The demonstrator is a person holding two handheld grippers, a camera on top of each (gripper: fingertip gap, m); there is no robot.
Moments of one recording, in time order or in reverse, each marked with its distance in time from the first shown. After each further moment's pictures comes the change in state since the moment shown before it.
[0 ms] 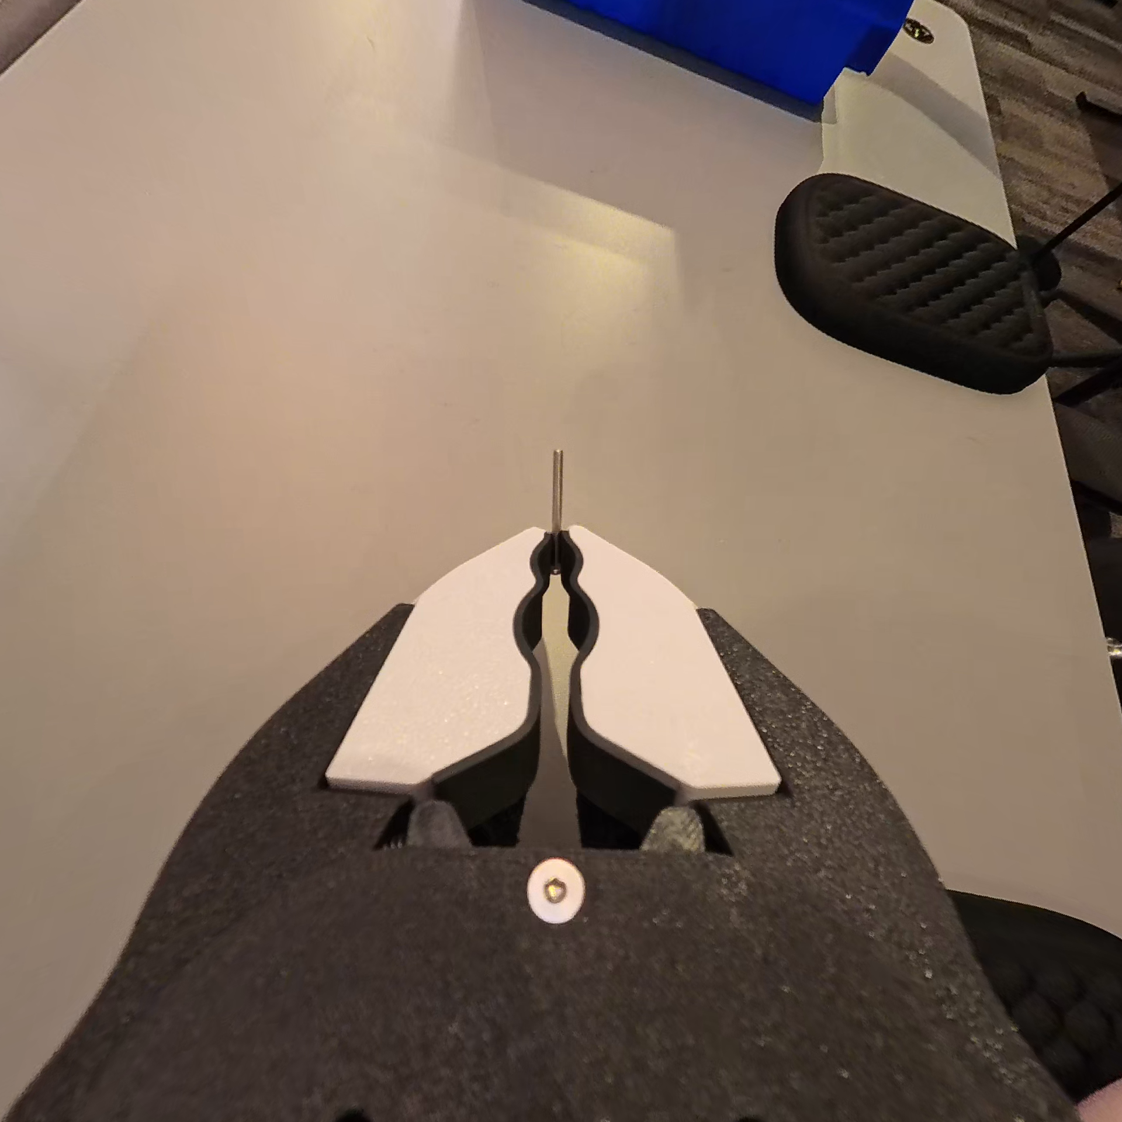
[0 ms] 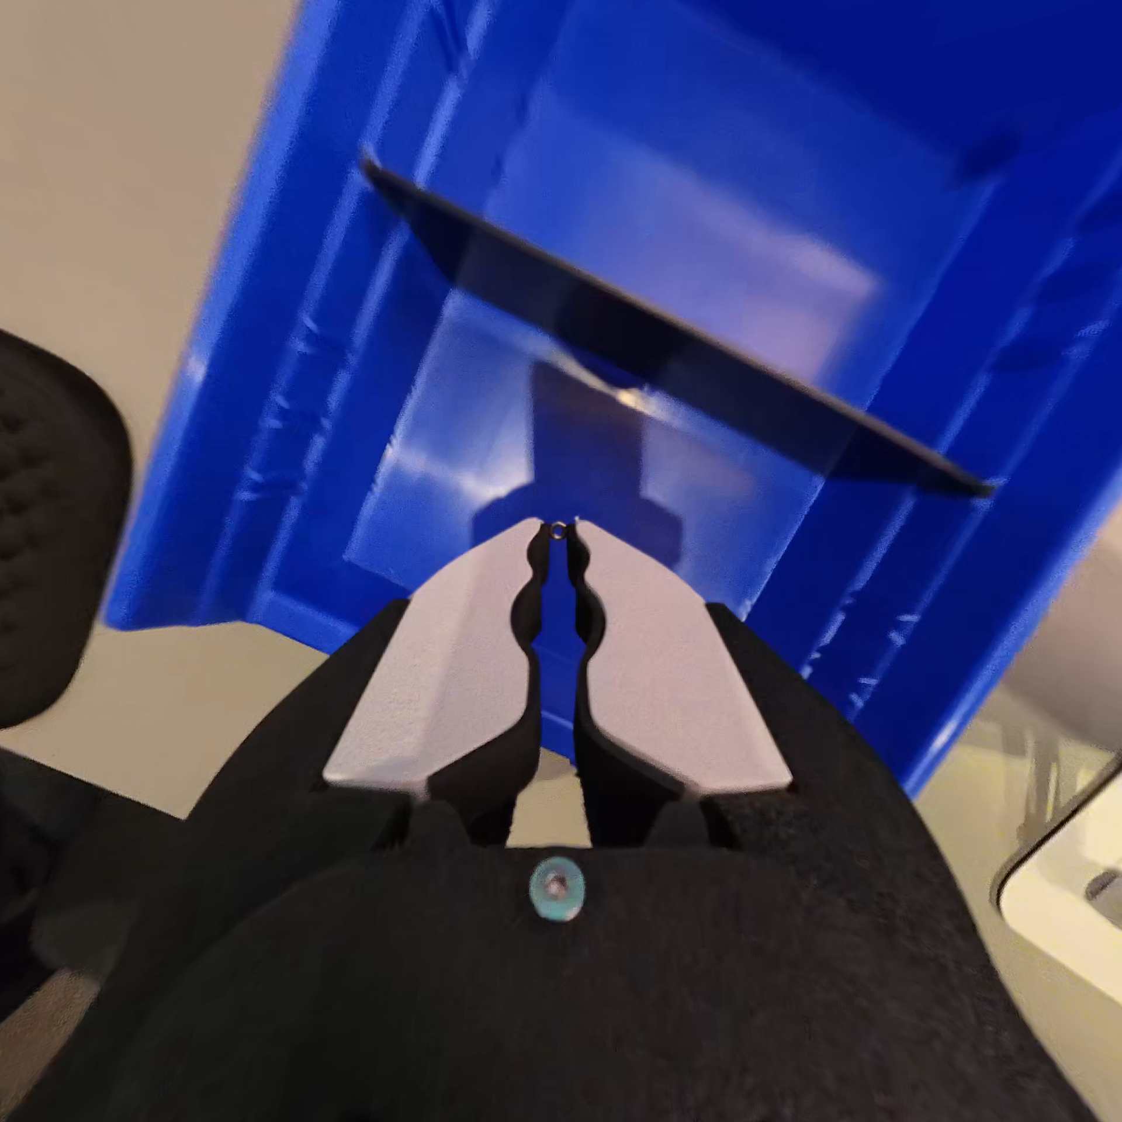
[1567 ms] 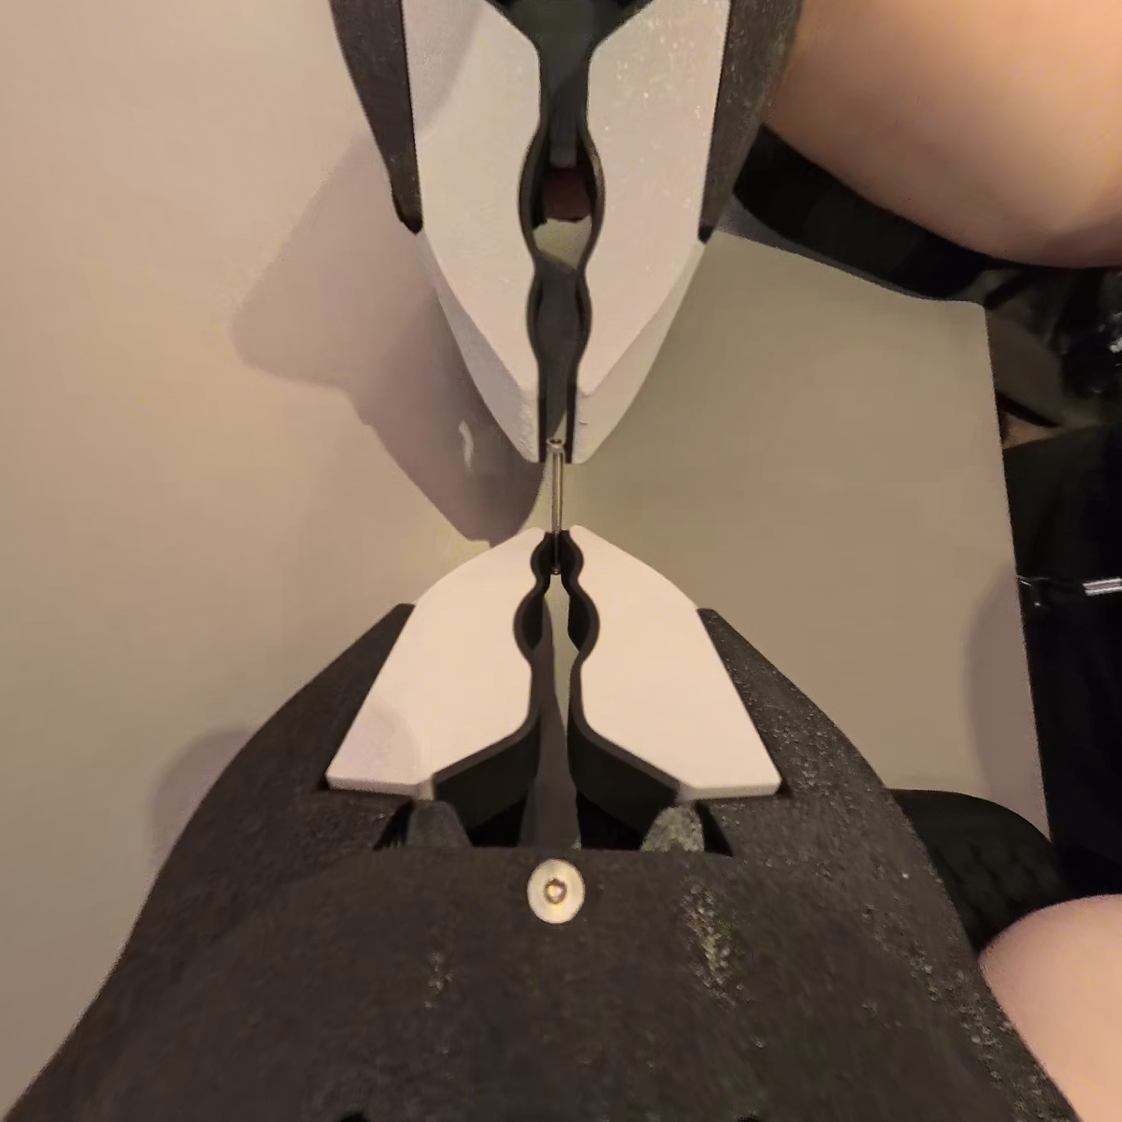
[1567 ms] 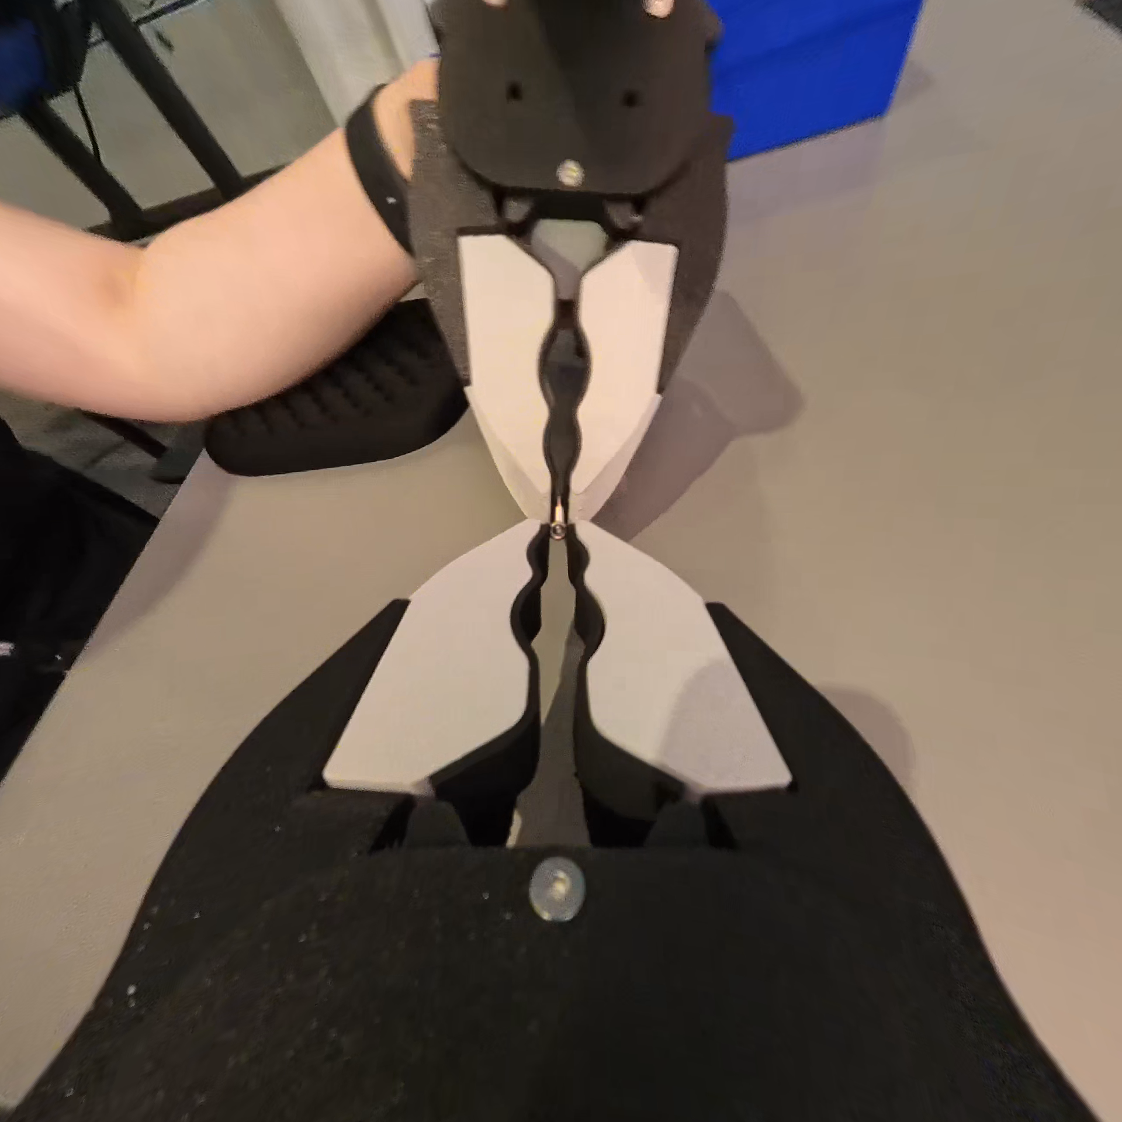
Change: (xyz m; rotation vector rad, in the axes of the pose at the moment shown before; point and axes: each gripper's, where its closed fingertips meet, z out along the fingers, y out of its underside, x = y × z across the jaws) left arm 0.024 0.025 0.006 -0.156 0.138 -0.009; right arm -0.419 -0.225 0.110 0.482 -0.989 -0.732
